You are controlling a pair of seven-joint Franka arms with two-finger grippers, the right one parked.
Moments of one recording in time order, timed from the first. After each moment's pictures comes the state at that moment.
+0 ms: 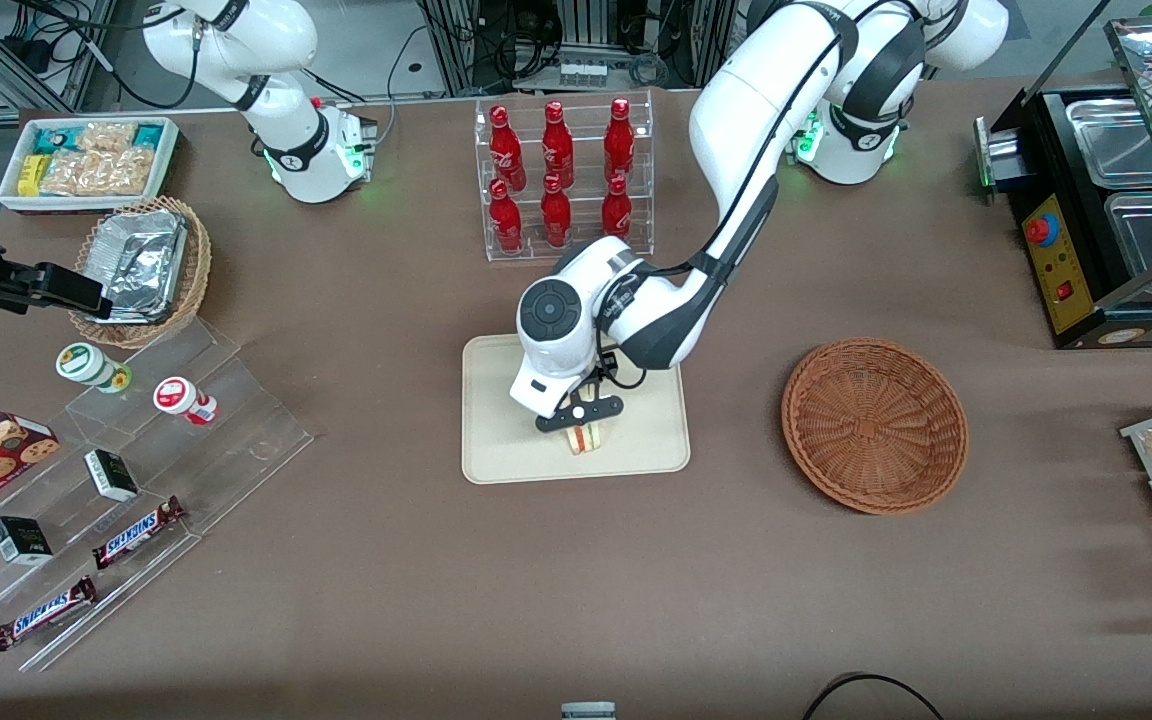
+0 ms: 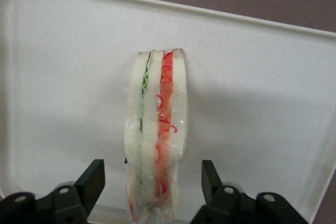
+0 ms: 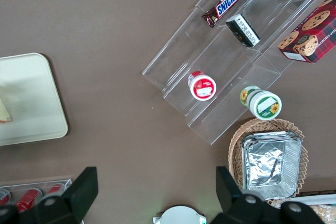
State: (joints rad) arm -0.75 0.87 -0.08 -1.18 0.01 1.98 -1.04
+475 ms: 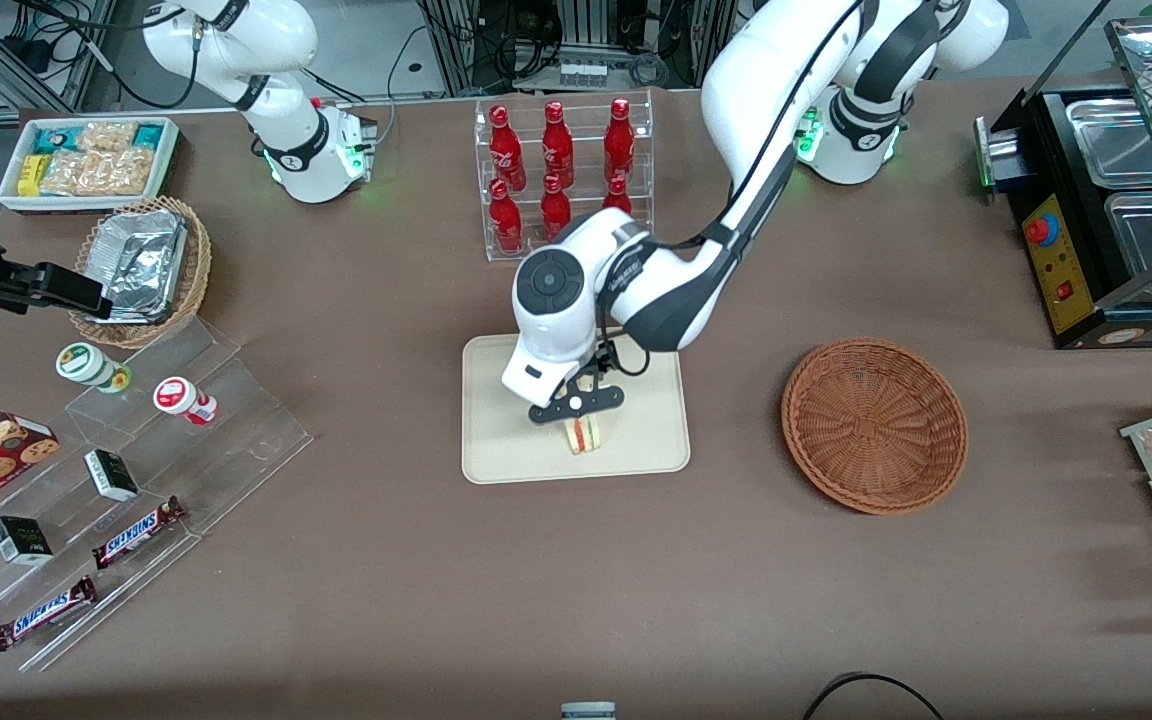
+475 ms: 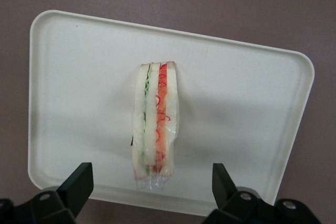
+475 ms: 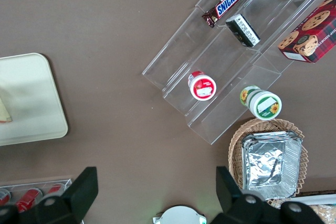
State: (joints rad) arm -0.75 0.78 -0.07 -1.15 0.01 1.89 -1.02
